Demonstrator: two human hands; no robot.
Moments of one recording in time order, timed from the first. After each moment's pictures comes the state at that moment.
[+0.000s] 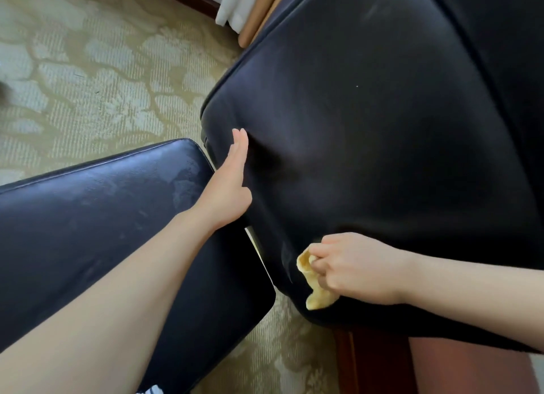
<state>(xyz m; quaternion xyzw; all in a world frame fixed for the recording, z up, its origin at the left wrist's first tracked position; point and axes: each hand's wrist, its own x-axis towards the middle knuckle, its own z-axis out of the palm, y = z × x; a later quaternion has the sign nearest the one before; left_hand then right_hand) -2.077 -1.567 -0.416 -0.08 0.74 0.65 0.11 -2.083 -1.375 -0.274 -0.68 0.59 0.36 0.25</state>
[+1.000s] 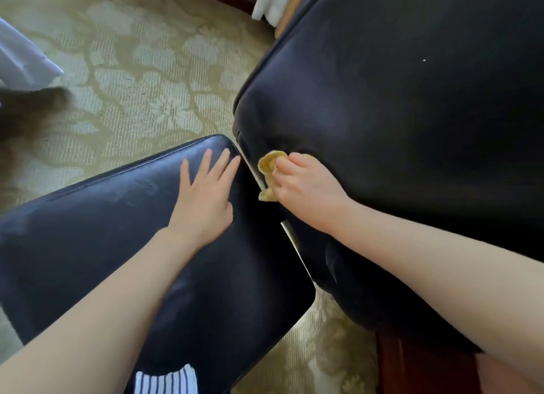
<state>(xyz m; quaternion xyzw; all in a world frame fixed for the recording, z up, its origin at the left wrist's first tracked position) -2.043 -1.623 -0.469 -0.08 0.95 0.28 0.08 -2.138 -1.475 -0.388 -0.59 0.72 0.37 0.01</state>
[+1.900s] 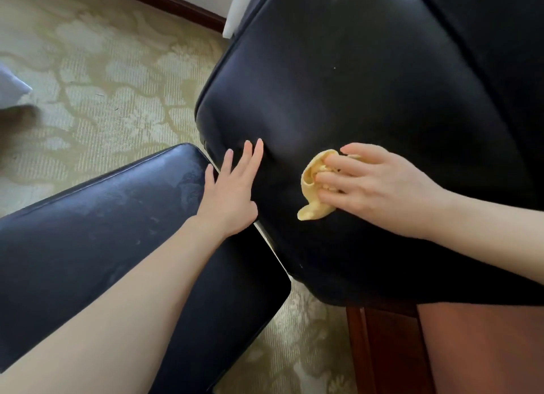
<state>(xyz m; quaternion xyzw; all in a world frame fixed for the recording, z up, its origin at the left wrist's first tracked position) -2.063 -1.562 -0.408 -0.04 0.91 0.41 0.08 -2.126 -1.390 -0.239 -0.62 0.68 0.40 -0.03</state>
